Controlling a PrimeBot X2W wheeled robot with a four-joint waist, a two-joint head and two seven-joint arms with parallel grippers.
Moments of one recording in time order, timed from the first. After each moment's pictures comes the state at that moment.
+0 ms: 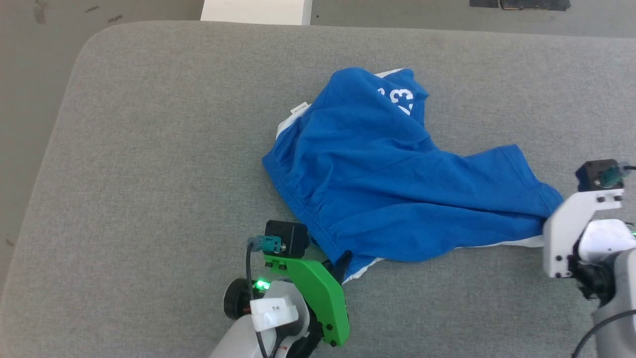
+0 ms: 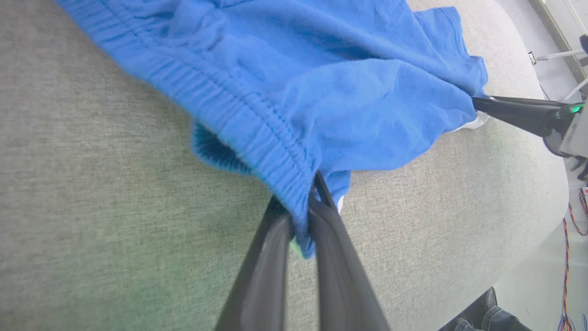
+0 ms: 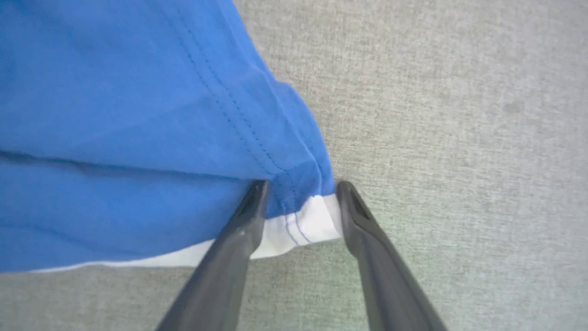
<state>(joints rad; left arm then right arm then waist) -0.18 0.06 -0.53 0.01 -0.57 0.13 0.42 -0.31 -0.19 -0.15 0.23 0.03 0.13 0.80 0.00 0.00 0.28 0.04</state>
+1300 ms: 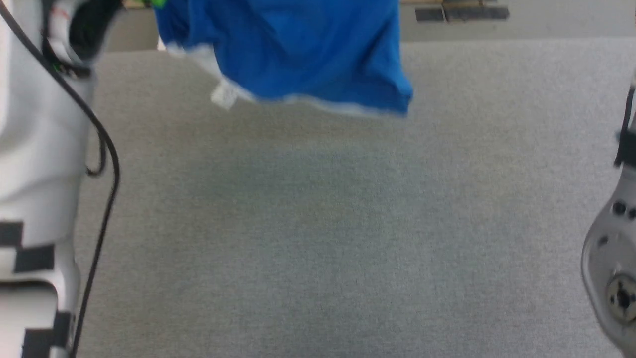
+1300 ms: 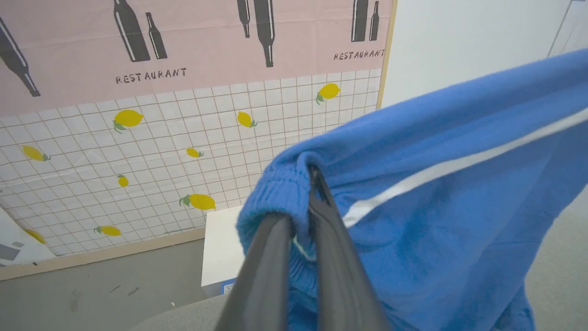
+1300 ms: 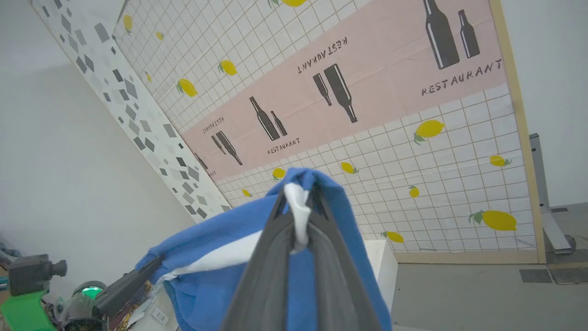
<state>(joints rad) -1.14 0.35 -0.28 0.23 -0.52 -0.02 0.54 -1.24 -0.05 -0.26 0.36 0.66 0.13 0.64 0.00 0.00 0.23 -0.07</state>
